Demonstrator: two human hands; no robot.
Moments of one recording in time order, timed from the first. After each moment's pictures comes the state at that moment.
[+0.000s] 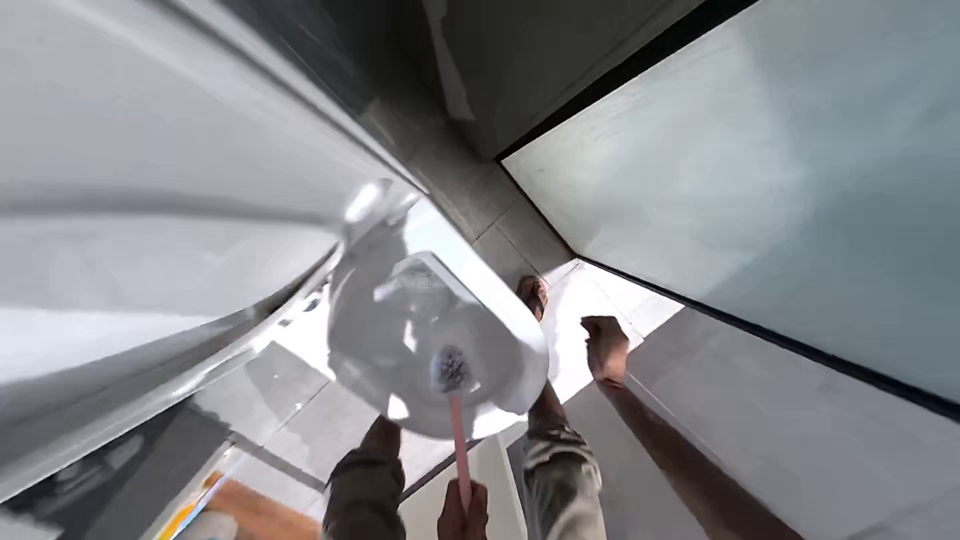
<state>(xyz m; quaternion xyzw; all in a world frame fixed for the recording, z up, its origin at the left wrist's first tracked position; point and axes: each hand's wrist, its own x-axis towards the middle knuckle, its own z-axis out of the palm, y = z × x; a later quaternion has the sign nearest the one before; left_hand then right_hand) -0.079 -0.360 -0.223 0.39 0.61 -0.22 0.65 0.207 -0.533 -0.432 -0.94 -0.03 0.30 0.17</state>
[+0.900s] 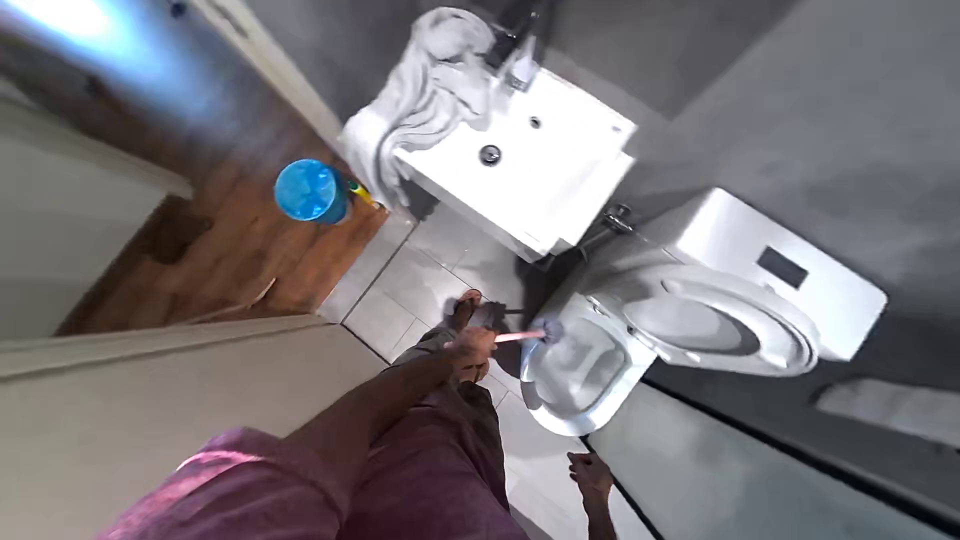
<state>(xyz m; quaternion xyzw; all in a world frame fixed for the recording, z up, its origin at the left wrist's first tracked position) -0.342 -0.280 -0.031 0.63 0.59 -0.17 0.48 0.037 -0.467 -0.093 -0.83 -0.29 0.47 -0.02</state>
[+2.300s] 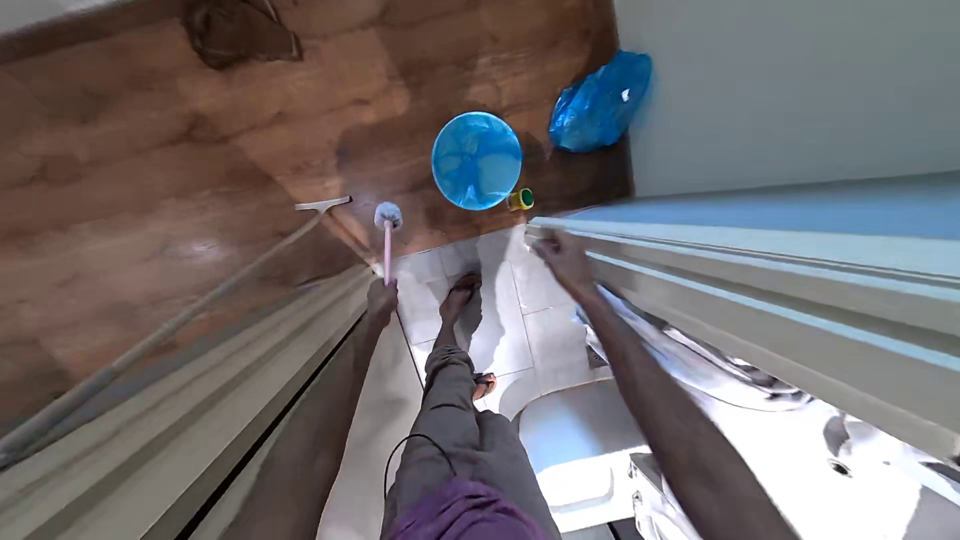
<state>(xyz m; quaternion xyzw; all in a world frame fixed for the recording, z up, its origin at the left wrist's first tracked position) -1.013 -0.396 -0.212 -0.25 0.79 0.28 0.48 -0.897 -0.025 -0.124 -0.35 -0.79 0.46 -0.19</state>
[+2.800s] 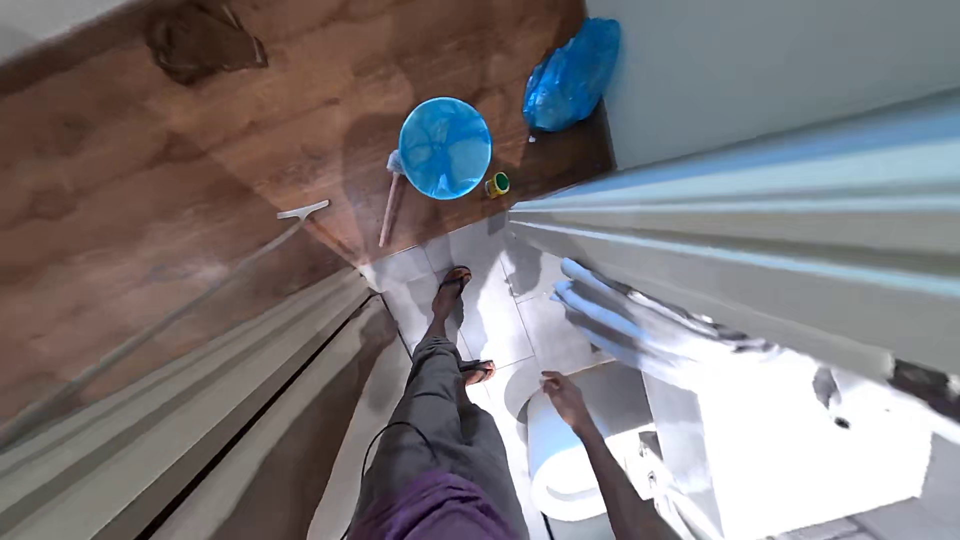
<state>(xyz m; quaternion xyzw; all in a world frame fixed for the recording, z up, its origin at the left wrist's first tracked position) -0.923 -0.375 -0.174 -0.02 0.80 0.01 0.60 -0.549 -0.125 -0.142 -0.53 -0.60 0.50 -0.34</state>
